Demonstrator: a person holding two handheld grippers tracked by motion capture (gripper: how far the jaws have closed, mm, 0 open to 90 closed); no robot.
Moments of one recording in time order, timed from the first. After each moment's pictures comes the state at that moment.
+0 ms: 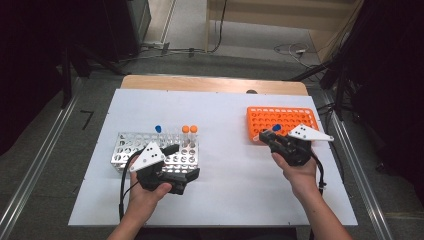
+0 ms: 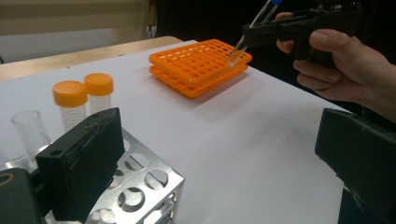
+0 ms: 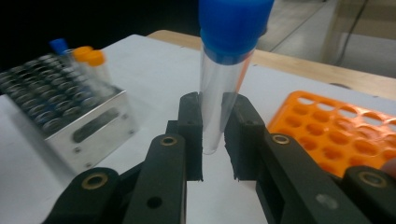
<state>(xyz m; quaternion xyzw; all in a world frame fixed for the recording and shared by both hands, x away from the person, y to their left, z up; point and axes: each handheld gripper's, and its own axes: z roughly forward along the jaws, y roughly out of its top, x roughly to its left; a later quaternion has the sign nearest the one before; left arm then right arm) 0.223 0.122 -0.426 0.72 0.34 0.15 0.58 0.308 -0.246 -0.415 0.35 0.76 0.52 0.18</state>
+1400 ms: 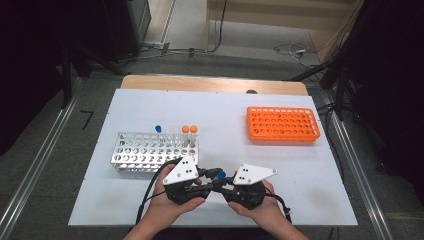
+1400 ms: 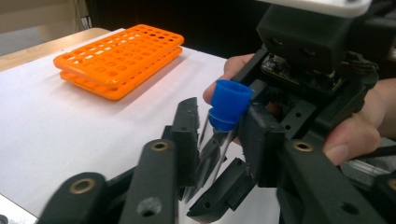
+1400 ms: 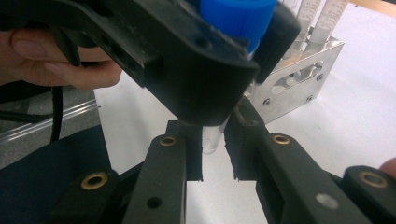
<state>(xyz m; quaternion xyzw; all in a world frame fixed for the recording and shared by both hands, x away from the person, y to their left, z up) 0.209 0.065 -0.424 0.78 0.23 0.11 0.57 0.228 -0.145 -0.446 0.18 0.85 0.49 0.07</state>
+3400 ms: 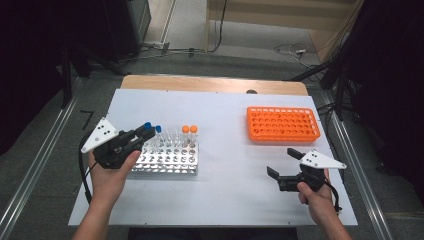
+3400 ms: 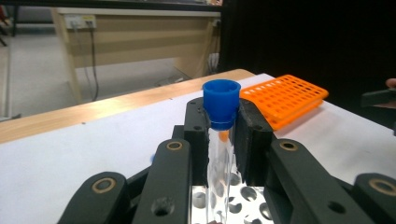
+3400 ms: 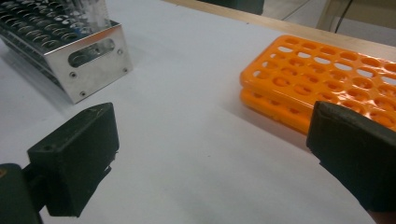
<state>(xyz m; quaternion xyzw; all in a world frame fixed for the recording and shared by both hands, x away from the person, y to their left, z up) 0.242 0.216 -0.391 0.66 0.40 0.27 0.58 0.271 -0.290 -0.447 0.34 0.78 0.48 0.20</state>
